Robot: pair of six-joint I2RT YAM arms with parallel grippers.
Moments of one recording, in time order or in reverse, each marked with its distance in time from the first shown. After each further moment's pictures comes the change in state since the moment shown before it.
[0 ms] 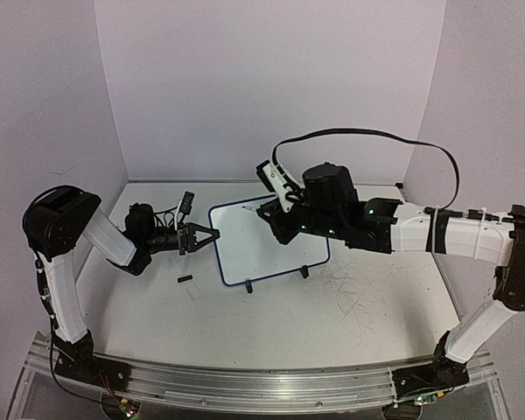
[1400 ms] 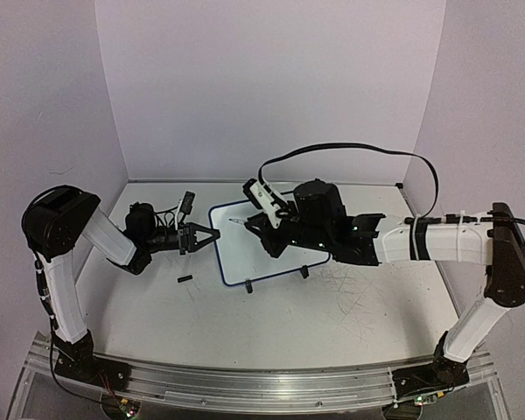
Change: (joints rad) left arm -0.002 -0.007 0.004 -0.025 -0.001 0.011; right arm 0.012 0.070 -0.075 0.188 -0.074 -0.093
